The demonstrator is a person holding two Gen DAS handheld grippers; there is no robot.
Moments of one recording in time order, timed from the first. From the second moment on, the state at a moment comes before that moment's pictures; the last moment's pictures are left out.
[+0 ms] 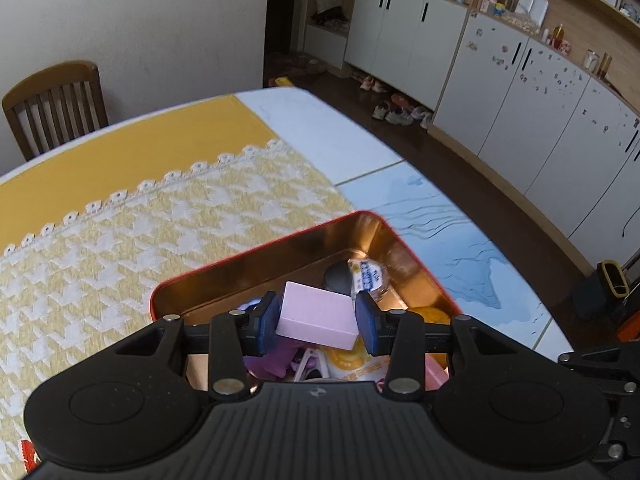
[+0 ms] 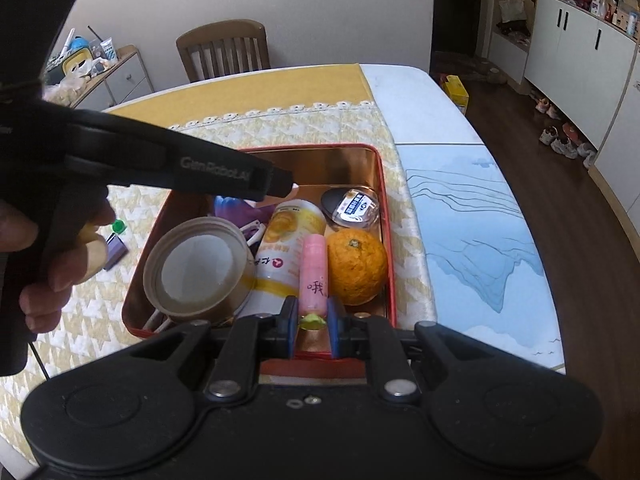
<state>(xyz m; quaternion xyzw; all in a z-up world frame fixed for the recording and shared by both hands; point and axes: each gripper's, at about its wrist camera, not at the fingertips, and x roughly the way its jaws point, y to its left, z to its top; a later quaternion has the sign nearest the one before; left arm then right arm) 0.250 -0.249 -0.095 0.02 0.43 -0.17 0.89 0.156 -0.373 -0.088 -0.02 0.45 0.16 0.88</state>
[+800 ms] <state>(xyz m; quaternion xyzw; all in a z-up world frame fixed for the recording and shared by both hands) 0.233 -0.242 -0.085 0.00 0.42 -0.17 0.89 0.154 -0.371 -0.094 0.00 0.45 0.16 0.88</state>
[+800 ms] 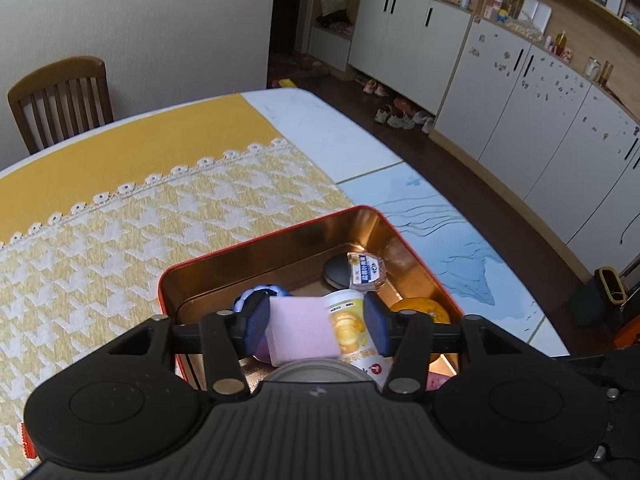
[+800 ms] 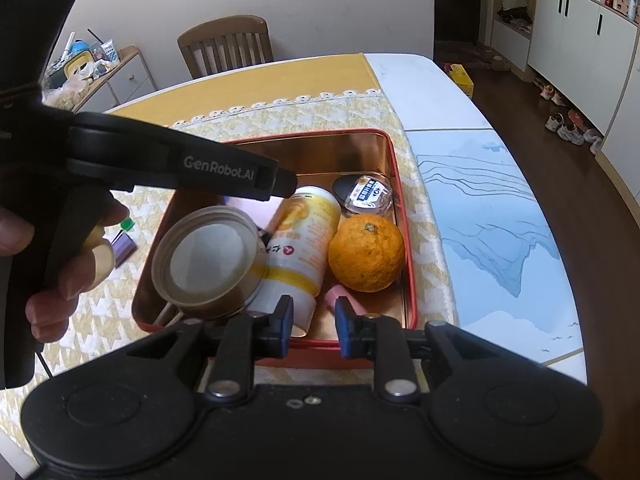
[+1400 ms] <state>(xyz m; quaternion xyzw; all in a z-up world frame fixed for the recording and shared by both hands) 0.184 -0.196 -0.046 -0.01 0.37 -0.16 0.92 0.136 -0.365 -0.066 0.00 0.42 0.18 0.89</state>
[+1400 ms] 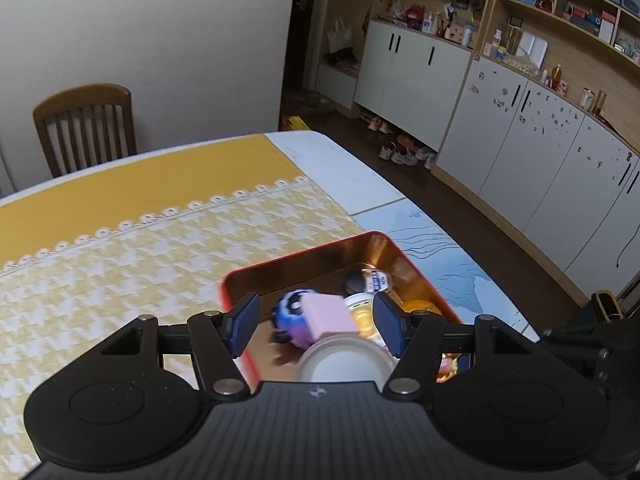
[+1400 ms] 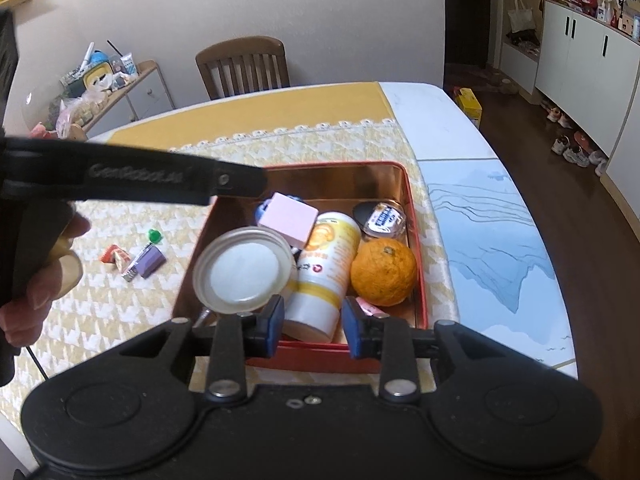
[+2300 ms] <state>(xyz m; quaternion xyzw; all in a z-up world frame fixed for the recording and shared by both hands) 0.107 -0.058 -0.061 -0.04 0.36 -0.04 0.93 0.101 -0.281 -0.043 -0.04 0.37 0.29 0.88</state>
